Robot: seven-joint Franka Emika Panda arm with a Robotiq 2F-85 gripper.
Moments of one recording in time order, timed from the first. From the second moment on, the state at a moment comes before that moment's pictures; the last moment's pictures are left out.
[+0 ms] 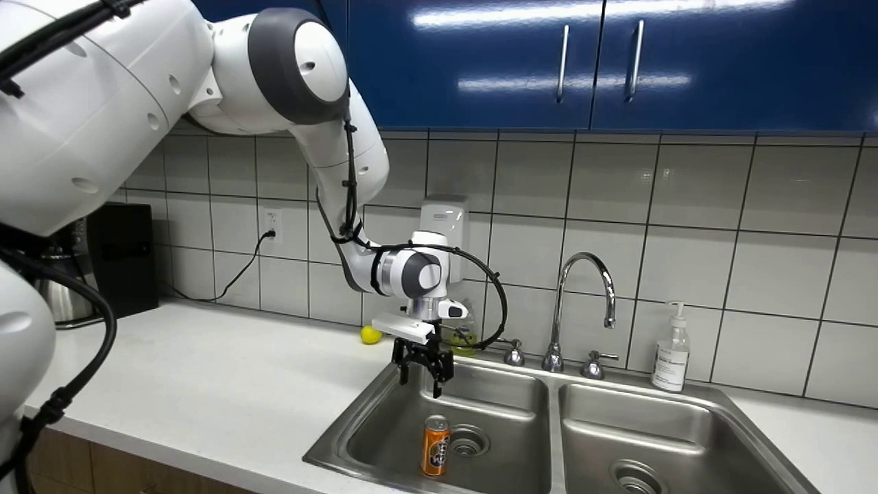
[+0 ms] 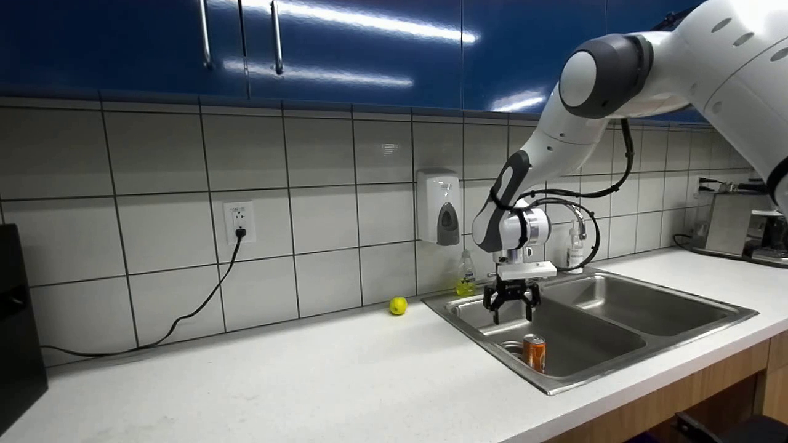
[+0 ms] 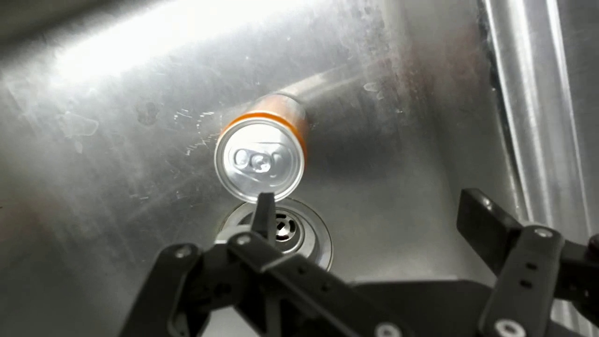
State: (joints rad) arm -0.11 0.68 -0.11 -1.83 0.06 2.45 0.03
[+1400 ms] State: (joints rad) arm -0.01 0.25 -0.08 -2.30 0.04 2.36 0.04
